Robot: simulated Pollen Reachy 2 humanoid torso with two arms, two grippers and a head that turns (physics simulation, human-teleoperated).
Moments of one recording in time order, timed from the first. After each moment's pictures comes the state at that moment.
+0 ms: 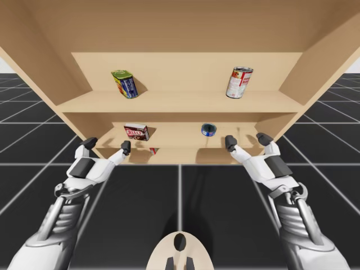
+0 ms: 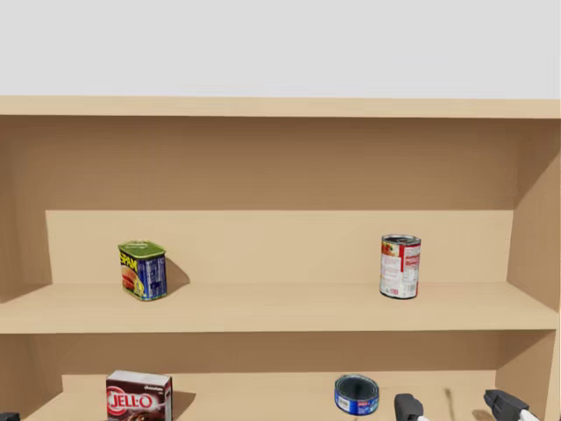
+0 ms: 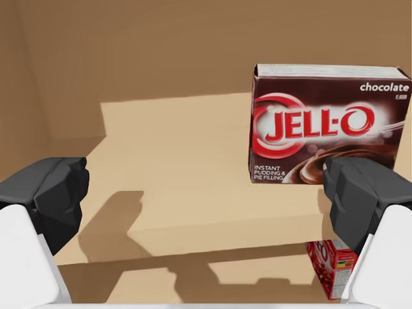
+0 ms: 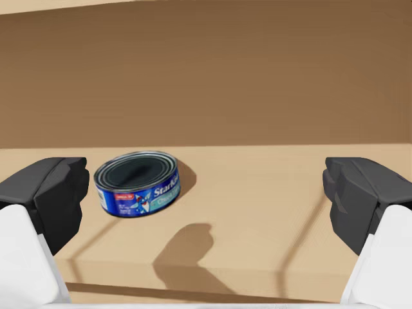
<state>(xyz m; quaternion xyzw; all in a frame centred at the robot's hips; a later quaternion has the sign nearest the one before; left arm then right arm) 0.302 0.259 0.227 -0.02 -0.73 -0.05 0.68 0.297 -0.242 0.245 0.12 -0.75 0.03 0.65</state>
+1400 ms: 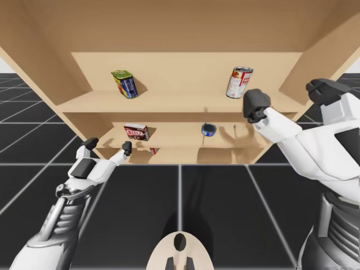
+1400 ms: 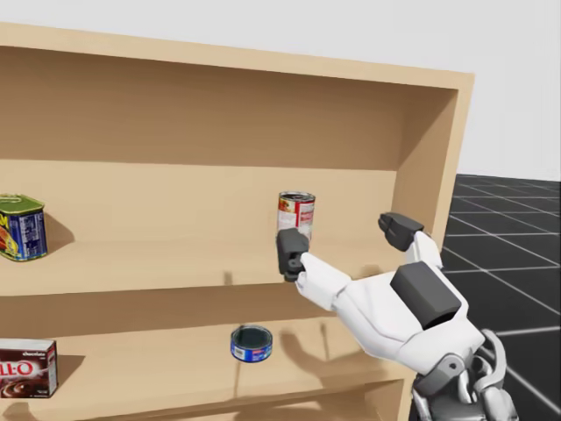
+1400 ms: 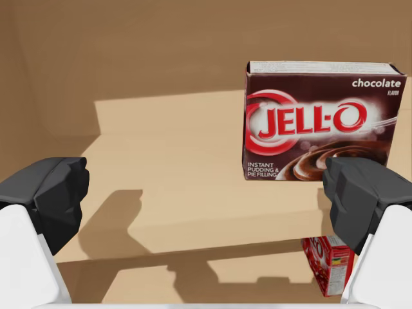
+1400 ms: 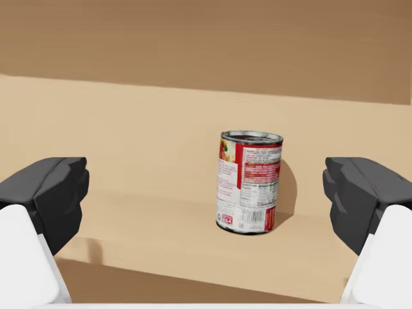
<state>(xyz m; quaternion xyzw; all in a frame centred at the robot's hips) 0.301 0.256 0.226 -0.02 -0.73 -0.05 0.68 0.244 -0.206 0.383 0.07 -0.83 0.08 0.55</state>
